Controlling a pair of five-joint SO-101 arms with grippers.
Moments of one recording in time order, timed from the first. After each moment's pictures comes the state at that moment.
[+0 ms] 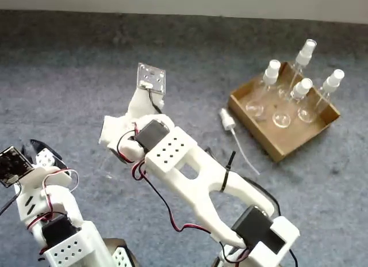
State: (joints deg) left arm -38.4 -103.5 96.1 34.2 15.1; right arm -53.5 -2.2 7.8 54.5 -53.8
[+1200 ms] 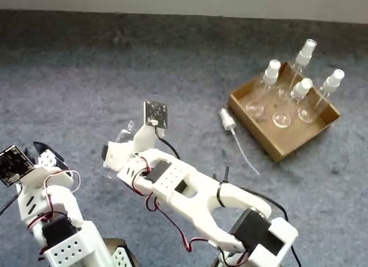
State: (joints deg) left arm -38.0 -103.5 96.1 36.3 15.1; right arm -56.7 -2.2 40.7 7.8 -54.4
